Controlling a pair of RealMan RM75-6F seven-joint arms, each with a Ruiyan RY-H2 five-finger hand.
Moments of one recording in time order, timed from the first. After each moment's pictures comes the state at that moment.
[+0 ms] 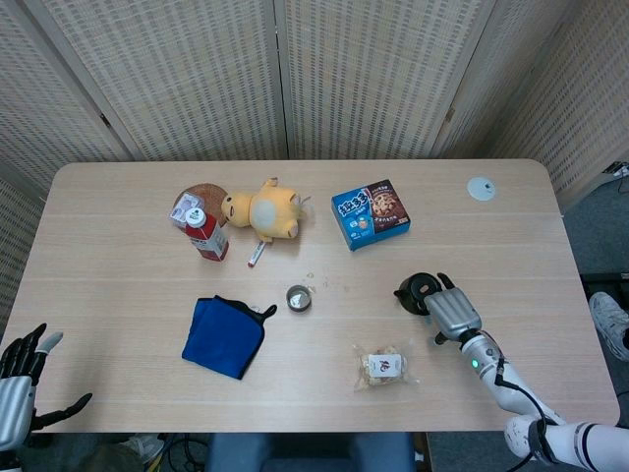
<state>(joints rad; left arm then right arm) 0.07 -1.22 0.02 -1.55 1.57 1.62 -0.08 0.60 -1.35 0.01 -1.55 -1.08 0.88 -0.39</state>
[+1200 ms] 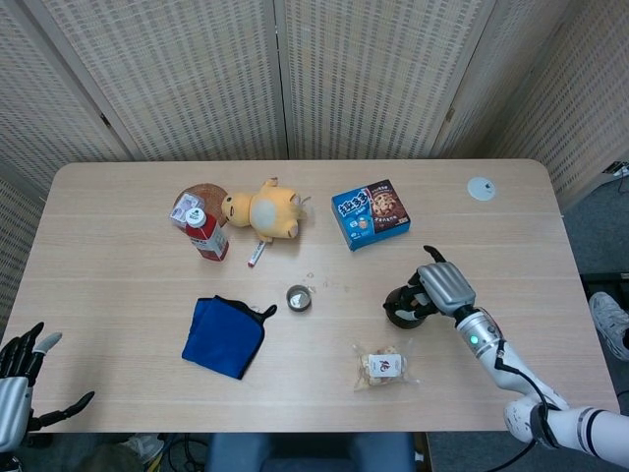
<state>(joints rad) 0.07 -1.21 0.02 -1.56 1.59 1.64 -0.09 0.61 -1.31 0.13 -1.56 -1.21 0.88 -0.04</state>
